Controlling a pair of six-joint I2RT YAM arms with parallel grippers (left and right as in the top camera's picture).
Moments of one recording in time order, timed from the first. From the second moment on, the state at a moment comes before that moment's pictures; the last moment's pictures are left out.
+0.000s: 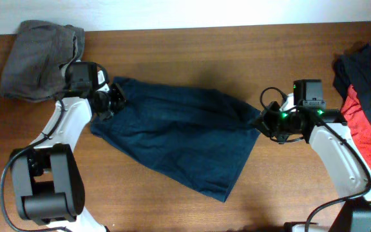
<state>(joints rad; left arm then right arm) 0.04 1.86 1.26 -0.52 0.35 -0.53 -0.05 1.47 0.99 -0.69 -0.52 0.78</state>
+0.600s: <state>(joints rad) 0.16 1.86 1.54 -1.00 0.26 -0.37 0.21 1.47 0.99 -0.97 -0.72 0.64</state>
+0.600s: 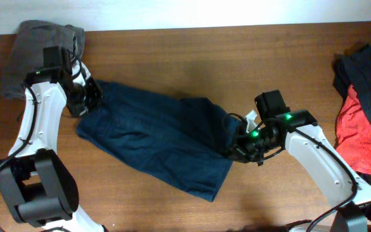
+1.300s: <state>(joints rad) 0.29 1.86 1.57 -1.30 0.08 -0.31 0.46 1.47 0.99 -1.04 -0.68 0.71</state>
